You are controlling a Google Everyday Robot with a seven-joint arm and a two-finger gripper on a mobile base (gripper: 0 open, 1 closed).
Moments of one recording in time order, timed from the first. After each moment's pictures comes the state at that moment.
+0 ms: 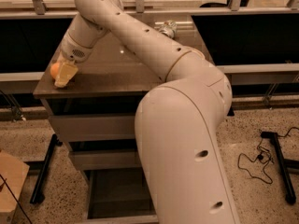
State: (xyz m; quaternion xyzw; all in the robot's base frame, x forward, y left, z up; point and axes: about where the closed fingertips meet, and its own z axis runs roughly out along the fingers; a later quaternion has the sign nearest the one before) arm 0.676 0.272 0.829 -0.75 0.57 0.22 0.25
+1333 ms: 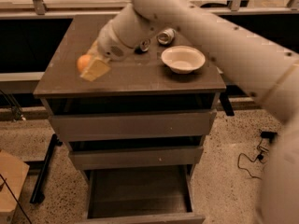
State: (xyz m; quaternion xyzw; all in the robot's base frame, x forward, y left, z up) arm 0.611 0.159 0.898 -0.68 0.61 0.24 0.33
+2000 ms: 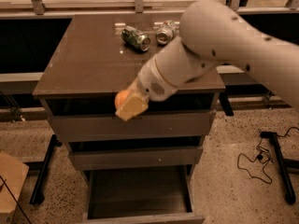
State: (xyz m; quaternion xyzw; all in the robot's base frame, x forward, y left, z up) arm 0.503 0.050 0.867 -0.58 0.73 0.24 0.27
